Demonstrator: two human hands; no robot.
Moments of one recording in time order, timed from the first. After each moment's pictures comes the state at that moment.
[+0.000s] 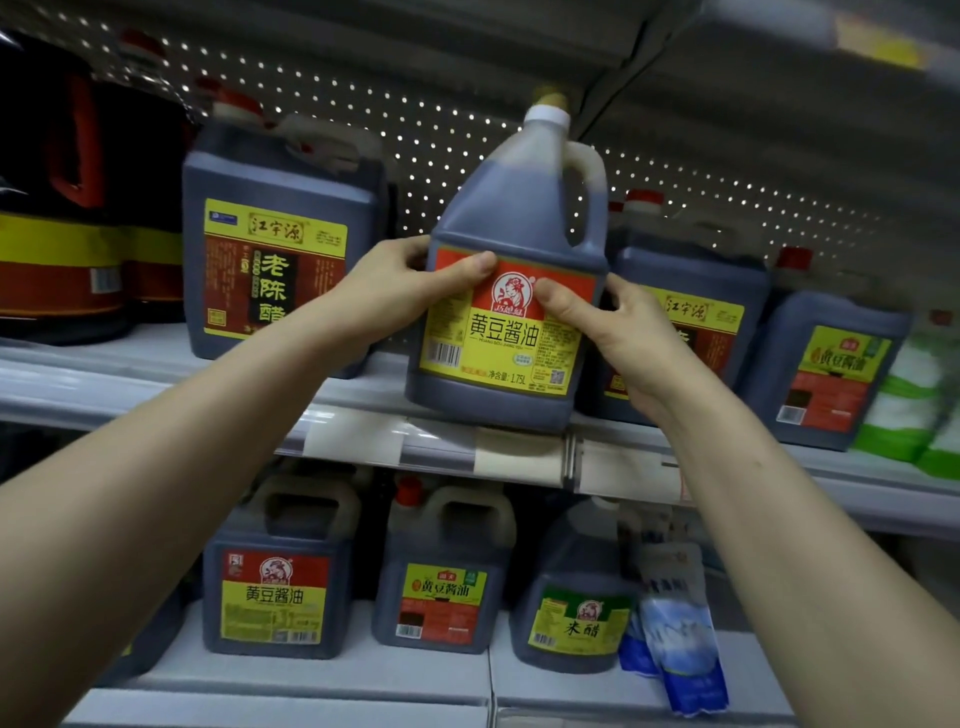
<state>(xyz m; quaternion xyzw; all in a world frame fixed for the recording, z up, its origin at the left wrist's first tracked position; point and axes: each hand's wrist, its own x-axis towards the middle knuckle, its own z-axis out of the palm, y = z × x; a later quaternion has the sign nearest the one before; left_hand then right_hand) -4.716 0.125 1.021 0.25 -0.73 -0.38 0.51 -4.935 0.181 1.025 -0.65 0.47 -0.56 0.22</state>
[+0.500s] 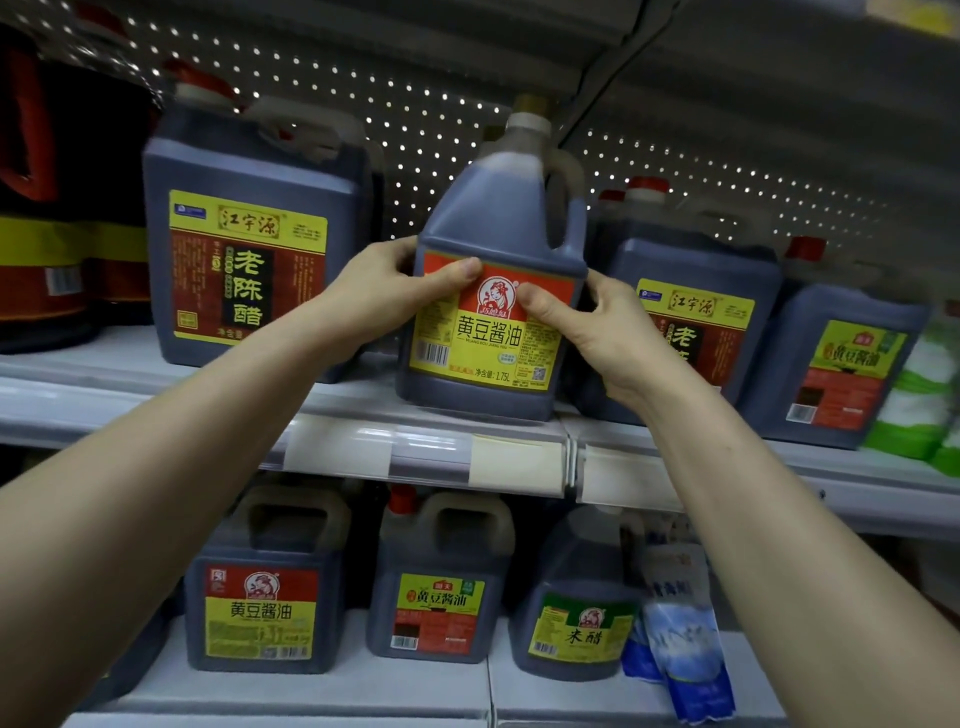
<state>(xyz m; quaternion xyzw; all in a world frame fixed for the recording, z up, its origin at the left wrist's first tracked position) -4.722 0.094 1.016 0.30 -0.75 -0.33 0.50 -4.938 0.148 1.020 -0.65 0.48 -0.55 0.20</state>
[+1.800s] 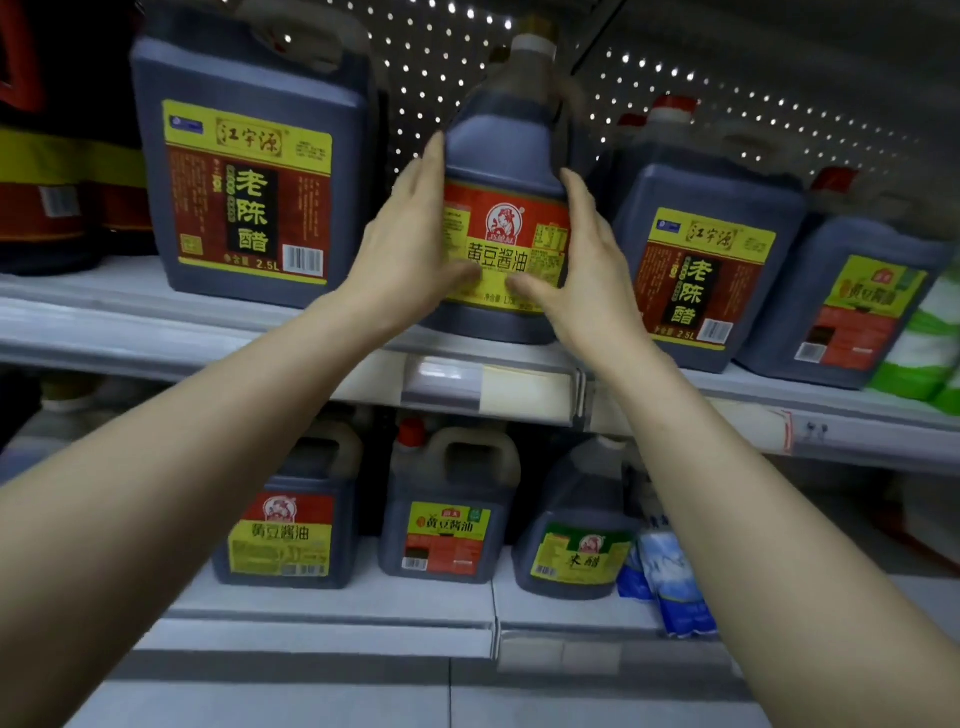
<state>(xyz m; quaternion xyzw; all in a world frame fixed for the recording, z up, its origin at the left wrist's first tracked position) -4.744 0.111 0.999 0.43 -0.77 -0.02 0.48 -4.912 0.155 0.997 -0.68 0.58 -0.44 -0.07</state>
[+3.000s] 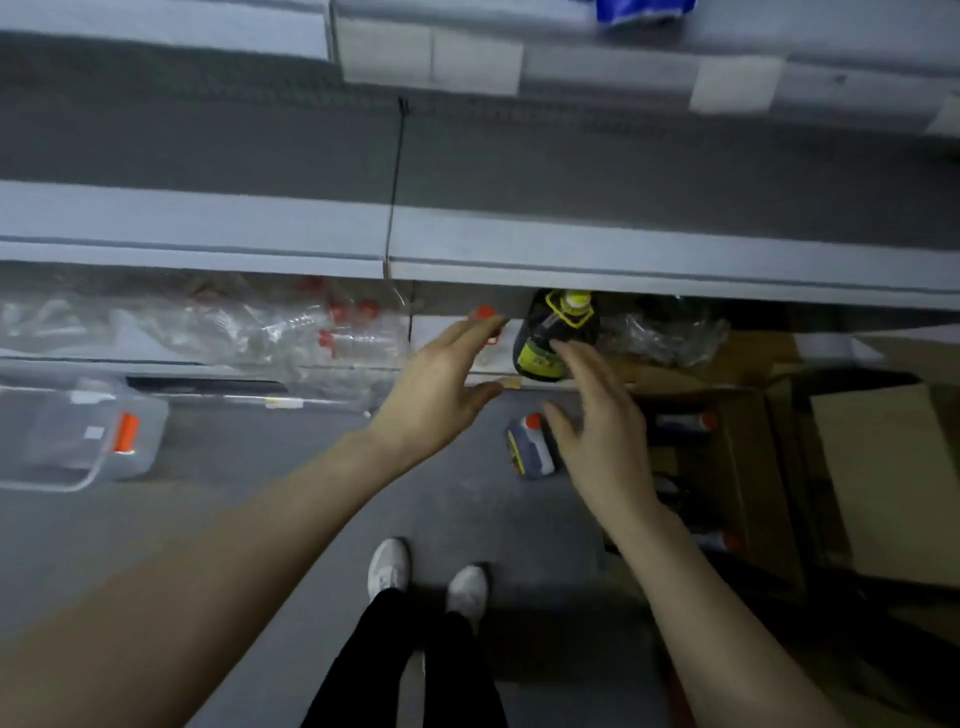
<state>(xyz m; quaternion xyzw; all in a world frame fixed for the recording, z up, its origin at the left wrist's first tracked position) -4.925 0.454 0.512 0.46 -0.80 -0.32 0.20 -5.102 0.529 0.516 -0.63 0.70 -0.28 0.21</state>
